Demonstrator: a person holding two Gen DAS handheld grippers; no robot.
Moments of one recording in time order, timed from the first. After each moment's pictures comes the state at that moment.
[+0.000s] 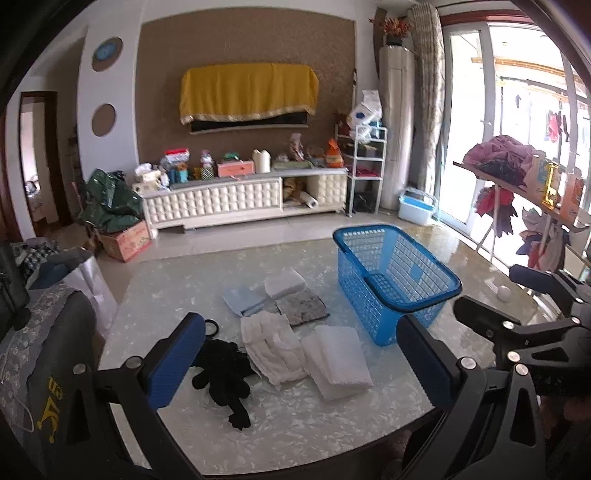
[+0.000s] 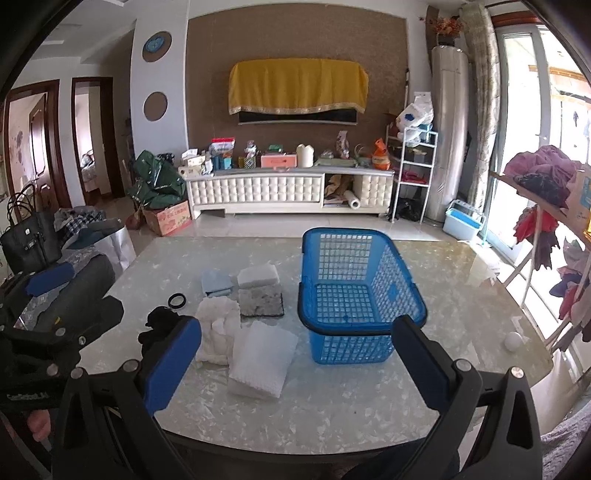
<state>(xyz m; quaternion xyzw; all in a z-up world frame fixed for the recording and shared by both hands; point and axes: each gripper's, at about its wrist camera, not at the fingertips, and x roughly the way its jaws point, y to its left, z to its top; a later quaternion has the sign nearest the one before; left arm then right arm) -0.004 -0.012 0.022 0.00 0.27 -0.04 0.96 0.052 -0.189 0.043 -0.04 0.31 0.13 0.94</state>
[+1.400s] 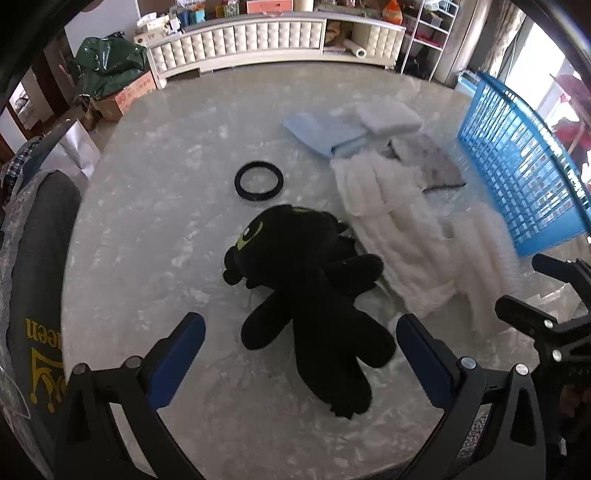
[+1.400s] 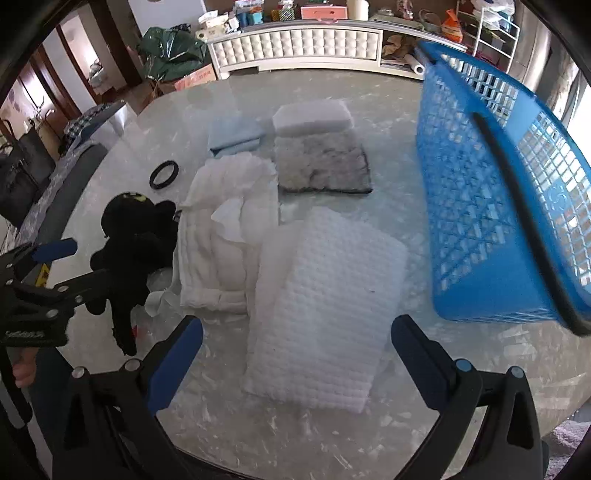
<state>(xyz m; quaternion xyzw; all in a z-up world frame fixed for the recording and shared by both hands) 0.139 0.110 -0.163 -0.03 0.56 0.00 0.83 0.158 -0.116 -0.102 -0.08 0.56 0.19 0.80</state>
